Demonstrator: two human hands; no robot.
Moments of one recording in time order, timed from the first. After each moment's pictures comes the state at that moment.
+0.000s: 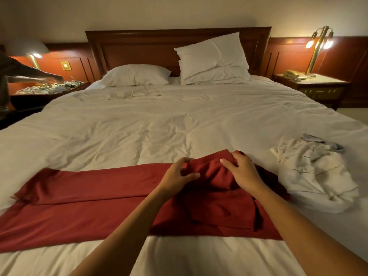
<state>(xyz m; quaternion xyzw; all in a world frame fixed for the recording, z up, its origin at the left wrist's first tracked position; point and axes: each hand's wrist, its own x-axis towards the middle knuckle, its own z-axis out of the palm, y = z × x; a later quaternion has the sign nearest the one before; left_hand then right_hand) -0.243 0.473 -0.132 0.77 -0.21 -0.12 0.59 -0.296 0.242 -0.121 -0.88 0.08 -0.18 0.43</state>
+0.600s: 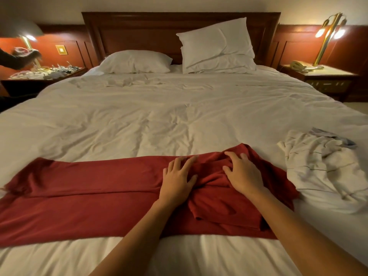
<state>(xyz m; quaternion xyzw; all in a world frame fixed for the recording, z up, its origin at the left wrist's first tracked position) -0.244 0.468 -0.178 0.93 -0.24 0.10 0.27 -0.285 0.258 -0.144 -0.97 0.16 -0.10 0.13</state>
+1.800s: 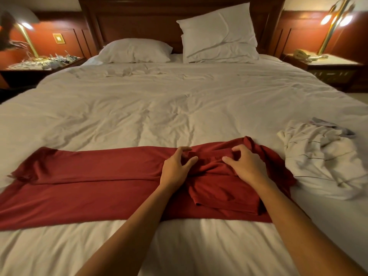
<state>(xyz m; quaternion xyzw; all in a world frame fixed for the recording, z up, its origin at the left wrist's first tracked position) -0.239 0.471 -0.181 0.86 -0.15 0.03 0.49 -0.312 0.260 -0.122 -0.94 0.21 -0.05 0.28</state>
